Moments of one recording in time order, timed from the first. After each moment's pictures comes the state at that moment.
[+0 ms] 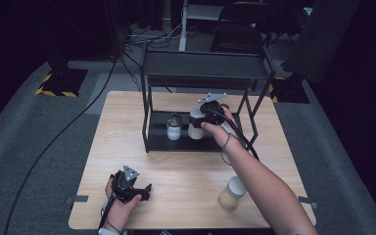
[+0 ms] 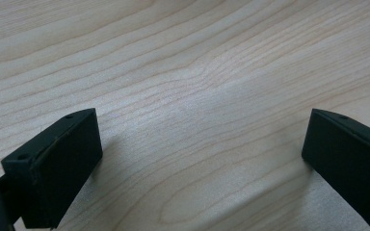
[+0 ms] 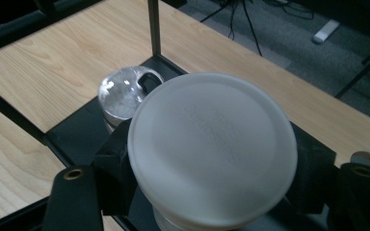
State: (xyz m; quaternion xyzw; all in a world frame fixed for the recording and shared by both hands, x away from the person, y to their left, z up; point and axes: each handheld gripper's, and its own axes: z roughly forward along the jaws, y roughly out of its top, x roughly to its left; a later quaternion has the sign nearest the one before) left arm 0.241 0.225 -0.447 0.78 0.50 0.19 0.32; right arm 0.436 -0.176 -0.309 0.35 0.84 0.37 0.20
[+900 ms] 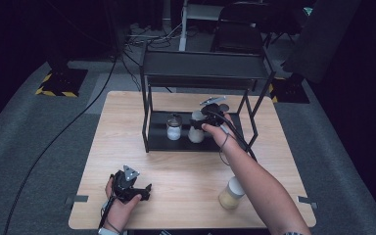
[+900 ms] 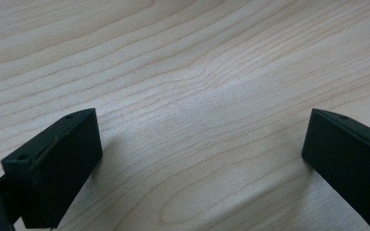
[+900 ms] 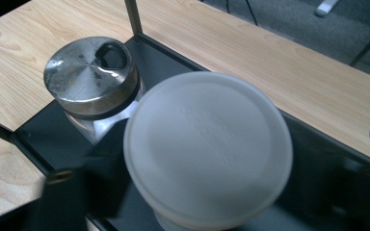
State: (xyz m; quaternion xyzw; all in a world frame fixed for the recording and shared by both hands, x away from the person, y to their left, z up) left arm 0.242 0.225 -0.447 0.78 0.50 0.19 0.32; right arm 0.456 -0.180 -0.336 0.39 0.83 0.36 0.18
